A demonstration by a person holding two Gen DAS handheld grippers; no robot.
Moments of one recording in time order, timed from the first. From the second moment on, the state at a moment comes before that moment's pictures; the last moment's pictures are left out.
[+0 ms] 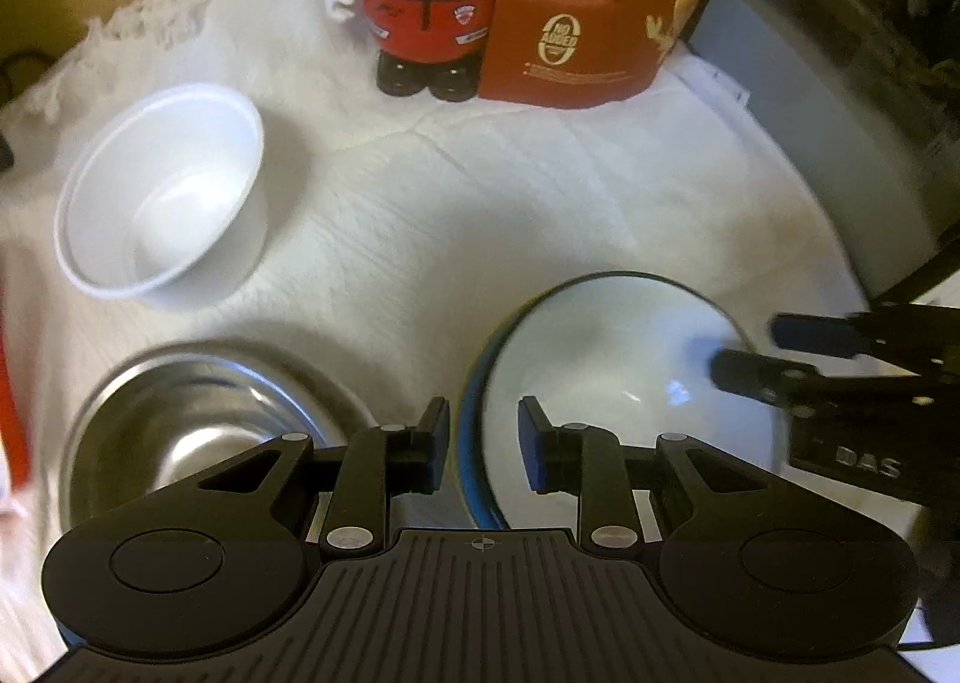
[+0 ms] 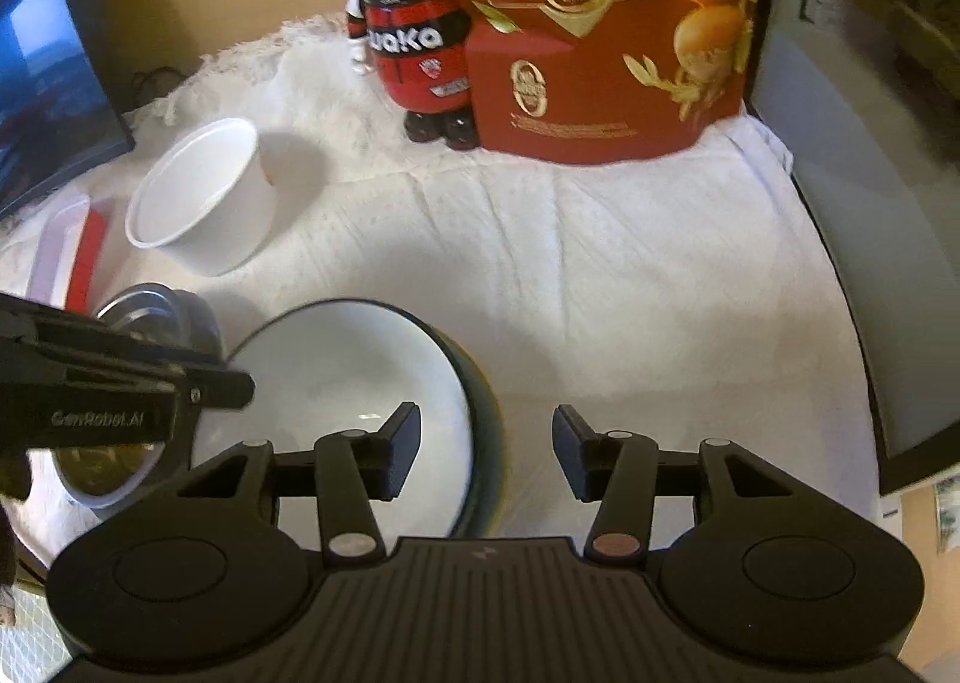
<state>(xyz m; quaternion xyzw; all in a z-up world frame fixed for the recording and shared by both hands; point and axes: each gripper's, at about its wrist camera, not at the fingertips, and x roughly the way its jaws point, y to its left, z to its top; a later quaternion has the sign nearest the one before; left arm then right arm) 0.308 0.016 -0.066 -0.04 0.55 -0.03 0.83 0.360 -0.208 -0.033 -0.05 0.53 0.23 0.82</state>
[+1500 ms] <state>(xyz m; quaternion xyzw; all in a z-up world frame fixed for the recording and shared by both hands) 0.333 0.052 -0.092 -0.20 0.57 -0.06 0.79 0.408 -0.203 -0.063 -0.04 0.55 0.25 0.80</state>
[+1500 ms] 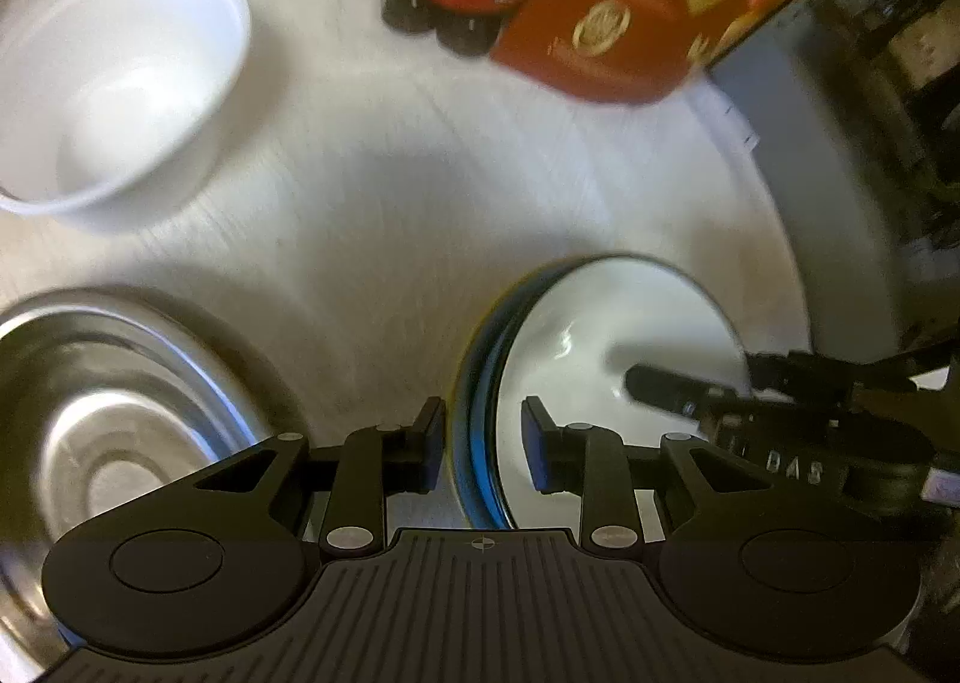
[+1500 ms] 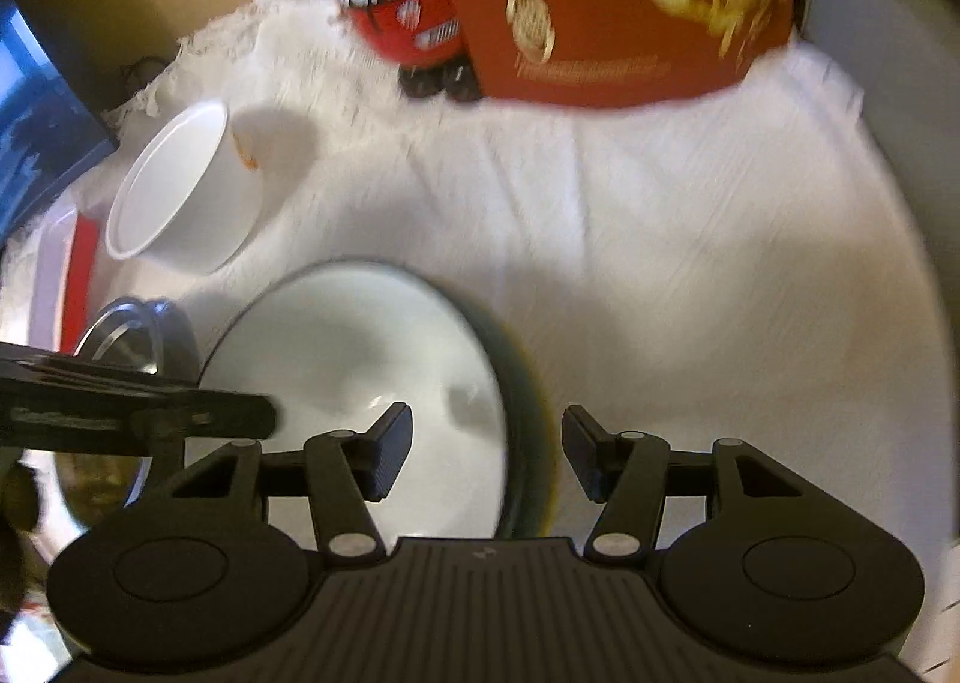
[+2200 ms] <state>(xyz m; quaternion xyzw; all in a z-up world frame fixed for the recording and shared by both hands) 0.296 0.248 -0.055 -0.32 0.45 0.17 0.82 0.438 -0.068 -0.013 -0.09 0.51 0.28 0.81</state>
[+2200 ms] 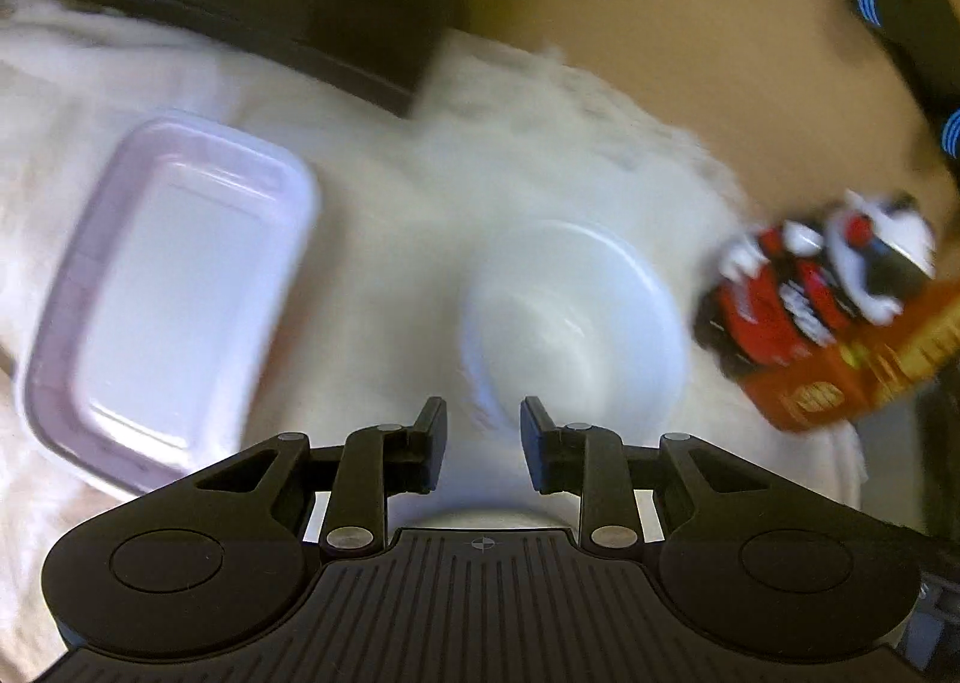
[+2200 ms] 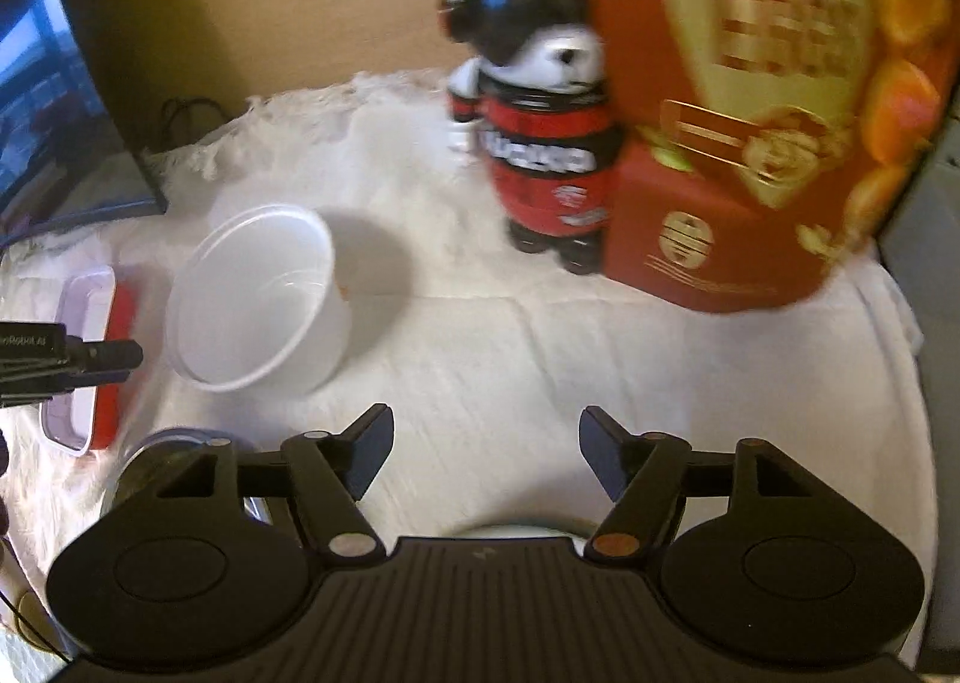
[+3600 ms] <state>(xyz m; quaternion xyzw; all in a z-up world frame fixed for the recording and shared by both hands) 0.416 0.118 -0.113 -0.27 0.55 0.02 0.79 0.517 -0.103 -0.083 -0.03 0.58 0.25 0.77</state>
